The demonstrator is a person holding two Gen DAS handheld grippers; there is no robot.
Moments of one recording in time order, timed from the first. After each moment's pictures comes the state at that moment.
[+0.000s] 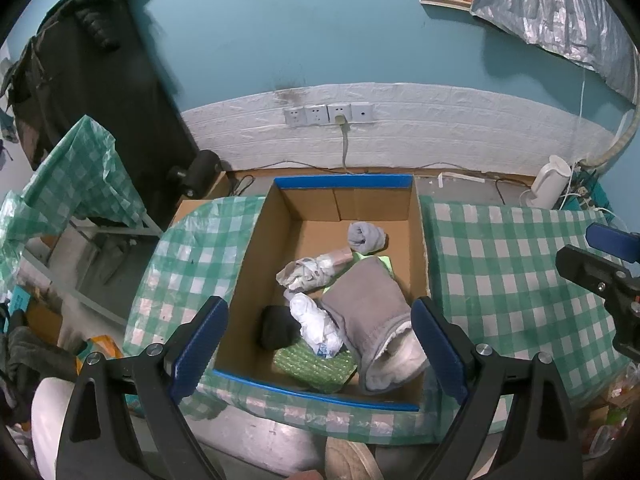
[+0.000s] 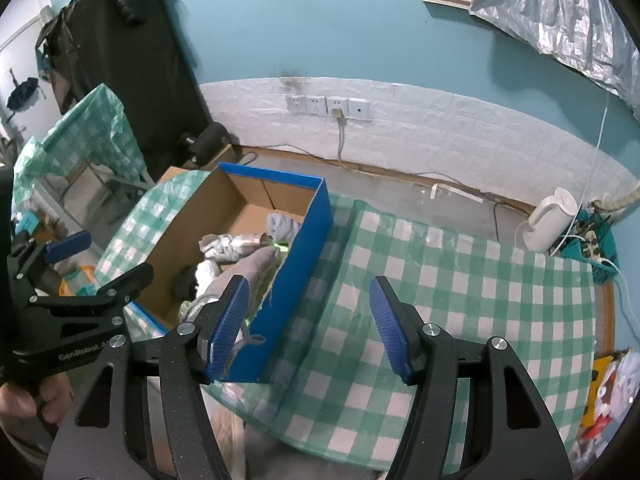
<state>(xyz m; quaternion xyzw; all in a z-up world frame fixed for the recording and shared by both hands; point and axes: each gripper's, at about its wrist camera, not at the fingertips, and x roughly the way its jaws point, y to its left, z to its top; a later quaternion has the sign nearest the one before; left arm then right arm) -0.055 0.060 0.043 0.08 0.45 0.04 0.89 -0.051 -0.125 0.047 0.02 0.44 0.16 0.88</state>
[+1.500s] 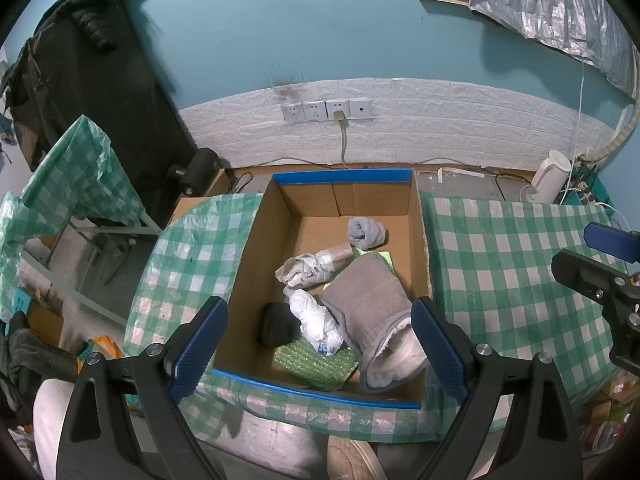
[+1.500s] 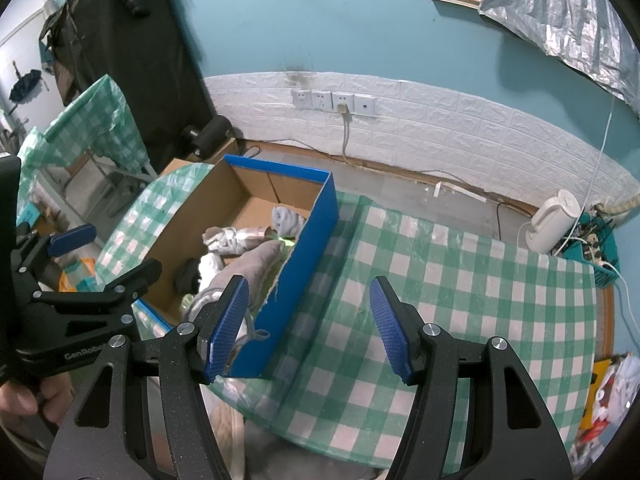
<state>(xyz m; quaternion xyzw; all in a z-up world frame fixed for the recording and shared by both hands) -0.054 0.063 0.040 0.08 0.45 0.03 0.89 -0.053 -0.117 0.046 0.02 0.44 0.16 0.88</state>
